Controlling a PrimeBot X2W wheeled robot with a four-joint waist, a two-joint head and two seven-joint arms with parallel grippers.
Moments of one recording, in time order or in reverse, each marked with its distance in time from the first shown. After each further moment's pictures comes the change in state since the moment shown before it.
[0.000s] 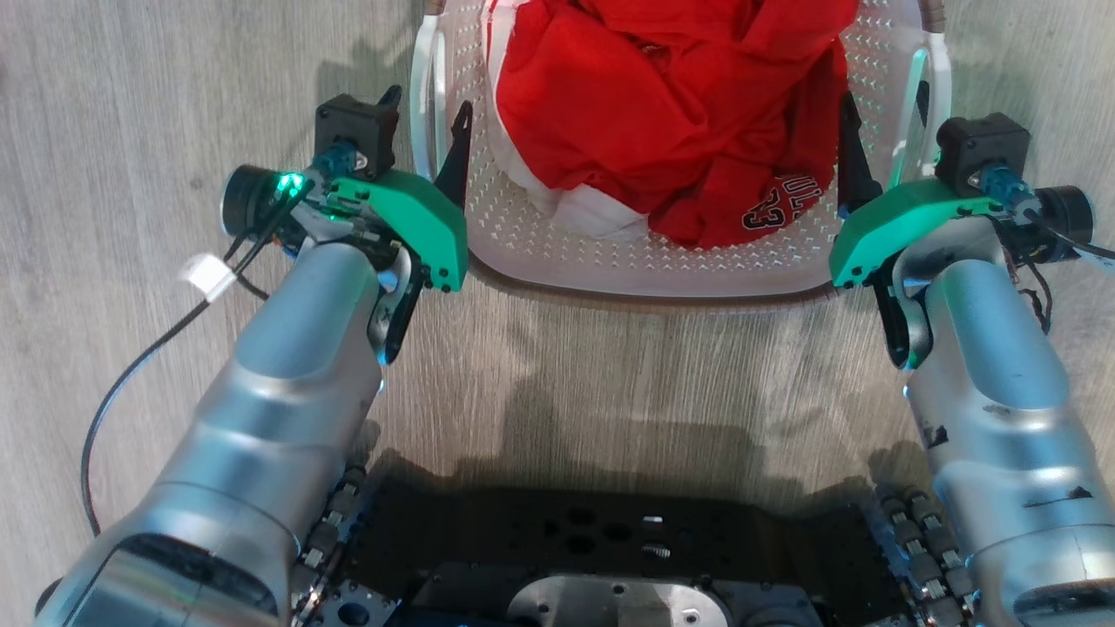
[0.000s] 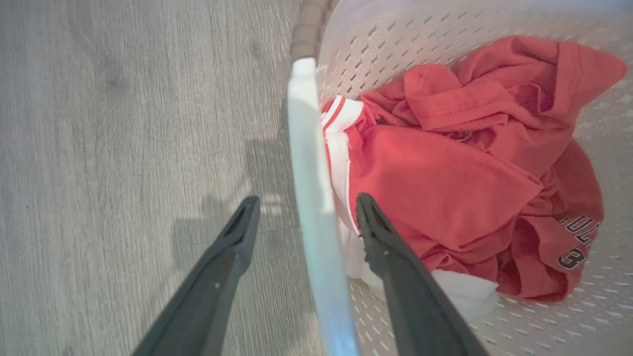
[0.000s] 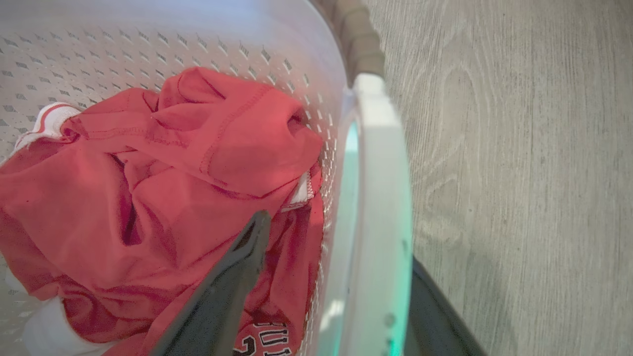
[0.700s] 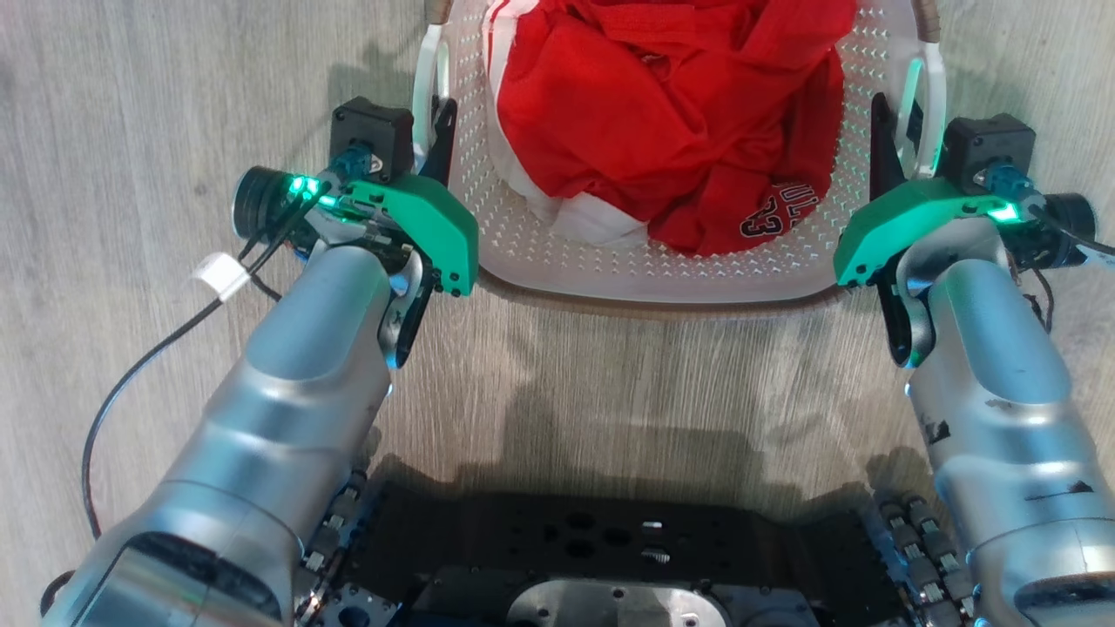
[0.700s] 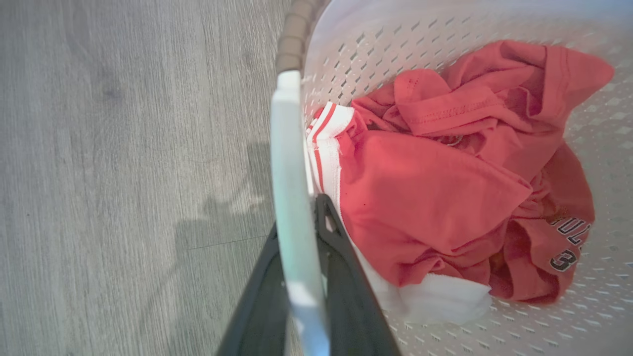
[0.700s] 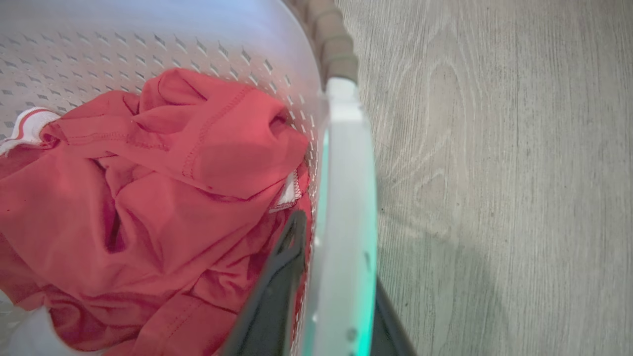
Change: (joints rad) left arm -0.010 -0.001 -0.064 0.000 -0.036 0.008 0.001; right arm -0.018 0.000 -0.014 0.049 0.009 0.000 0.000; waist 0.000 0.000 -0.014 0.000
